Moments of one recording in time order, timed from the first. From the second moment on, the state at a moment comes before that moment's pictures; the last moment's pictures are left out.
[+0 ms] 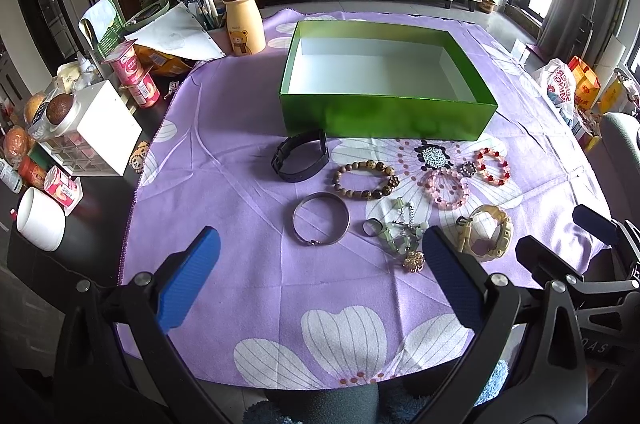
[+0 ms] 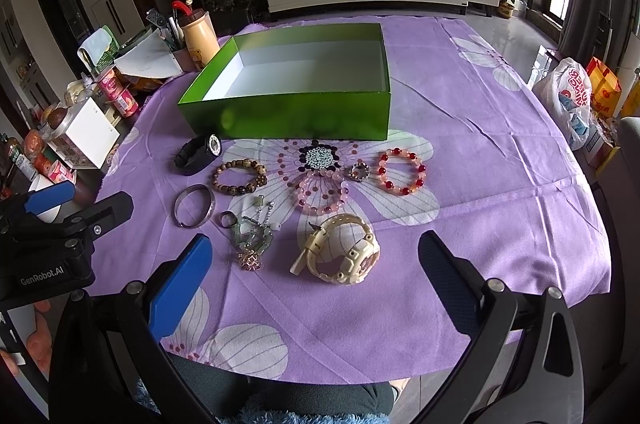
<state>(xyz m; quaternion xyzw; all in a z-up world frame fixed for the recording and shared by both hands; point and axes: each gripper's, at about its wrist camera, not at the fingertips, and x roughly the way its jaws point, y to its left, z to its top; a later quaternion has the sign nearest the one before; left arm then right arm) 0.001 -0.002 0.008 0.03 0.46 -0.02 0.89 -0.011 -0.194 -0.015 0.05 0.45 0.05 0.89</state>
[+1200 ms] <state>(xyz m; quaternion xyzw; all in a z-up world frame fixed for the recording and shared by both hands) 0.027 0.026 -0.062 -0.04 0.48 -0.06 0.87 0.005 -0.245 -0.070 0.16 0.49 0.06 0.86</state>
